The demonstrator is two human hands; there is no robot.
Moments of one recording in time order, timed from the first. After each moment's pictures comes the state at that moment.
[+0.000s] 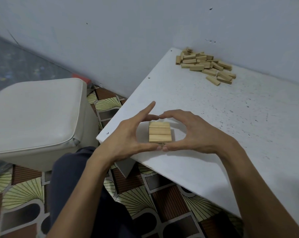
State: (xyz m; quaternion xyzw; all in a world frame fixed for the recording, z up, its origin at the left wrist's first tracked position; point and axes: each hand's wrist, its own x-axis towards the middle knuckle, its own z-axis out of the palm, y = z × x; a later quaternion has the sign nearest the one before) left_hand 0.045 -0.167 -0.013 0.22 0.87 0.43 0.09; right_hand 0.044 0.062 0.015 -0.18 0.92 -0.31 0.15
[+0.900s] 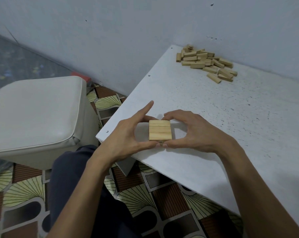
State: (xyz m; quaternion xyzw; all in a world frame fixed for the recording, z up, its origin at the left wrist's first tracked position) left_hand 0.048 -0.166 -0.019 0.20 0.88 0.43 0.07; right_hand 0.042 0.064 0.008 -0.20 0.92 -0.32 0.14
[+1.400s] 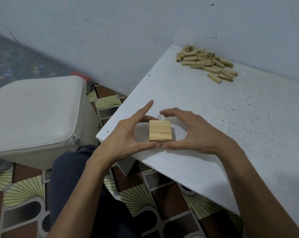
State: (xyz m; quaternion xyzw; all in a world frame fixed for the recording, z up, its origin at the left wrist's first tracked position) left_hand 0.047 -0.168 -0.019 0.21 0.88 0.43 0.07; right_hand 0.045 0.065 0.006 -0.19 0.92 -0.31 0.14
